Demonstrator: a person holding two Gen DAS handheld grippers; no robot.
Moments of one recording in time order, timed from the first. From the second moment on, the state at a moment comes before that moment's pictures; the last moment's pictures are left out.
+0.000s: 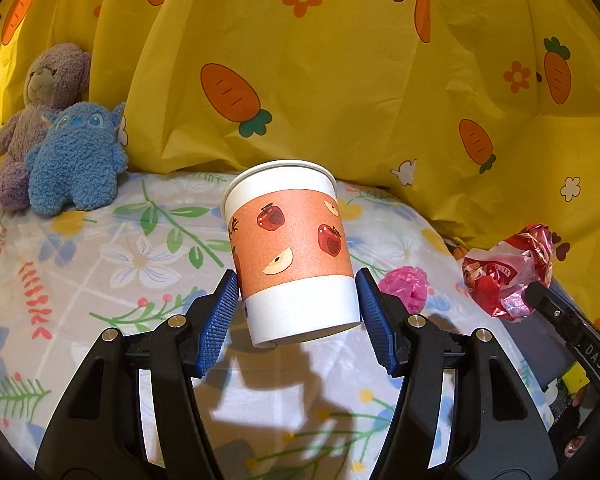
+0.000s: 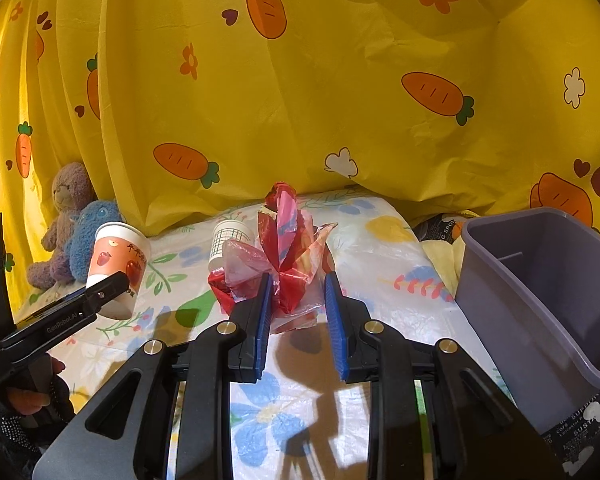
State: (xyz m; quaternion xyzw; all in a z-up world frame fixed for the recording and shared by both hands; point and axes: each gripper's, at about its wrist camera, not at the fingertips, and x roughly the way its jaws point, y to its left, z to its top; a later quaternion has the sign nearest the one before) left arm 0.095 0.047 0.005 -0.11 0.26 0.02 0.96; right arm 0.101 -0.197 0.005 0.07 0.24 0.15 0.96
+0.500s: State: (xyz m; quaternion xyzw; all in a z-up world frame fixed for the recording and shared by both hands) left arm 0.055 0.014 0.016 -0.10 0.25 -0.03 0.96; right arm 0.059 -0.214 0.007 0.07 0.24 0.13 0.96
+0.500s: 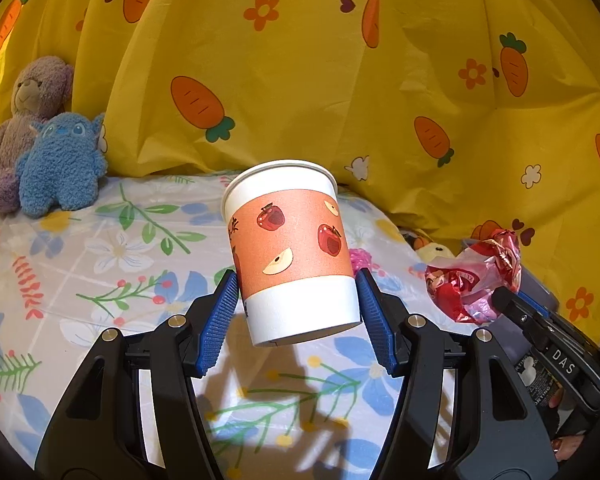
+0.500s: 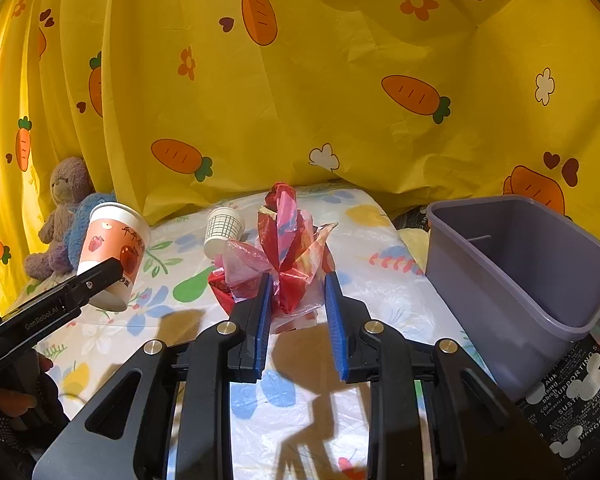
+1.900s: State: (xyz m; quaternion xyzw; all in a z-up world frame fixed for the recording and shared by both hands) left arm 0.116 -0.199 0.050 -0.04 0.26 -0.26 0.93; right arm 0.059 -0.373 0.034 0.10 0.20 -0.06 0.97
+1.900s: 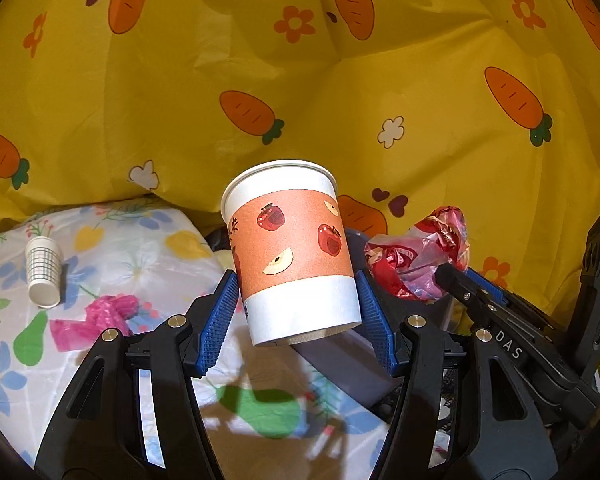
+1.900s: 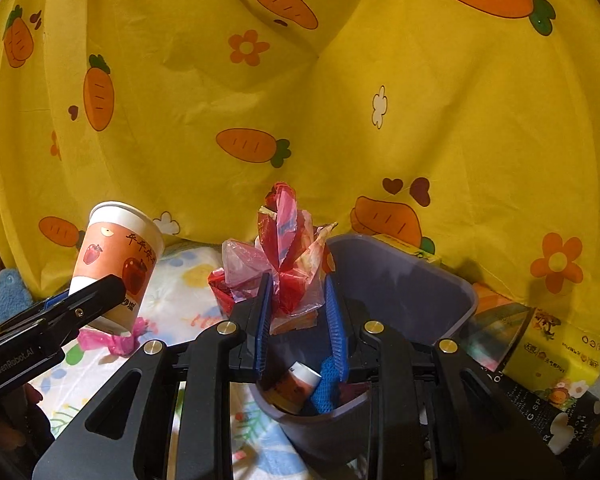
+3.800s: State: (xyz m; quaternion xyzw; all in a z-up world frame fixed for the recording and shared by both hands) left arm 0.161 -0.235 0.015 -0.08 0.30 -0.29 0.91; right arm 0.084 -0.401 0.001 0.09 0.24 -0.13 0.96
